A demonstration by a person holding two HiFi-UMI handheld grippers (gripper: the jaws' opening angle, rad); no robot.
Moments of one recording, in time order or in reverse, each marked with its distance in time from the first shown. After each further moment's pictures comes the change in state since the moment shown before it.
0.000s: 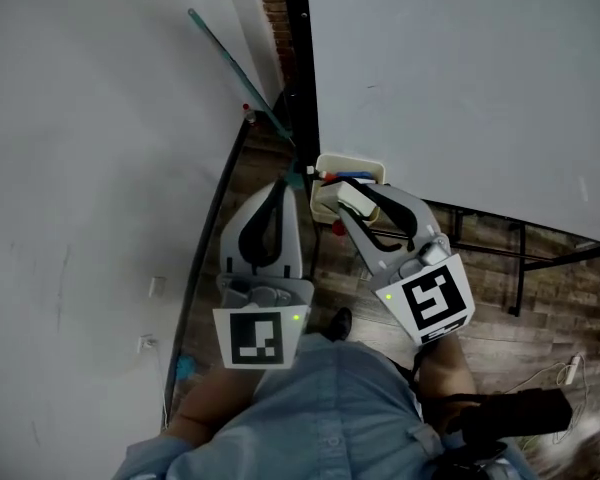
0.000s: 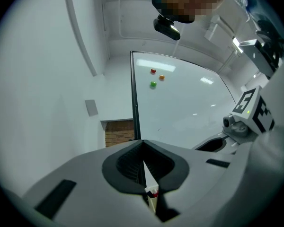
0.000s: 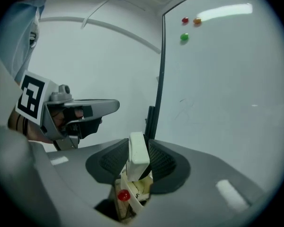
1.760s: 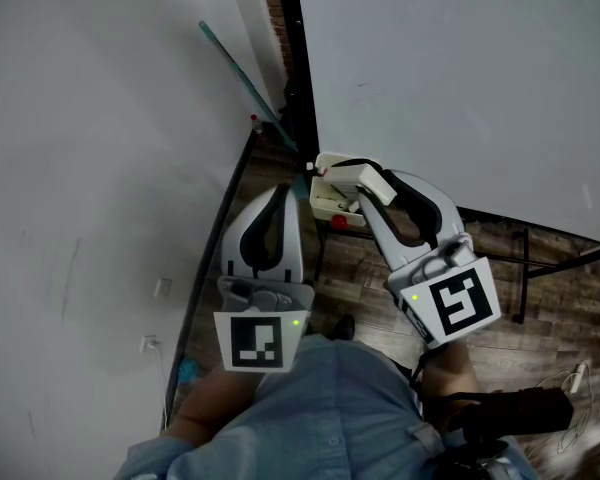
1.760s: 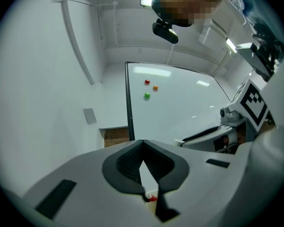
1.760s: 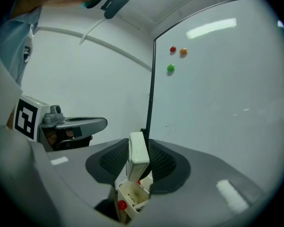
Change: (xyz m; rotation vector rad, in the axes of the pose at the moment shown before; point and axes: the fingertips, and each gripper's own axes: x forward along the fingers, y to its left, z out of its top) left arm -0.024 -0.019 0.030 0.048 -0.069 -0.009; right arm -0.049 -0.016 0.048 0.021 -0.177 -0.082
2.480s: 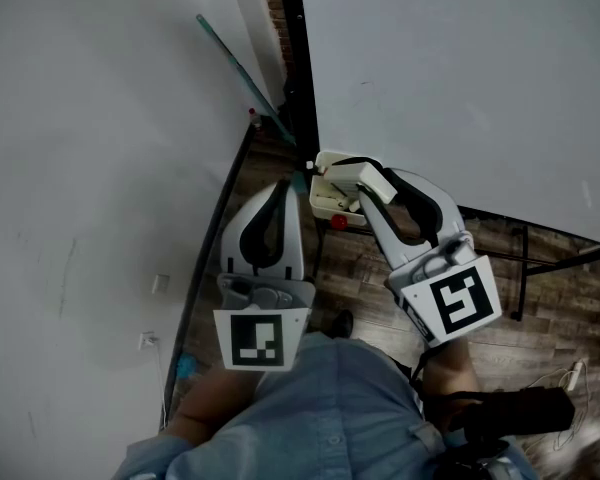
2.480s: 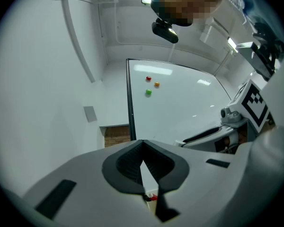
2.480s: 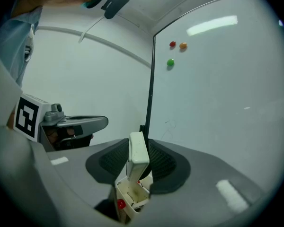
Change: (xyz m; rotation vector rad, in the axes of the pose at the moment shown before) left arm 0.008 0.004 -0.010 -0.010 0.022 0.004; right arm 0.009 -0.003 -0.009 0.002 0.025 0.009
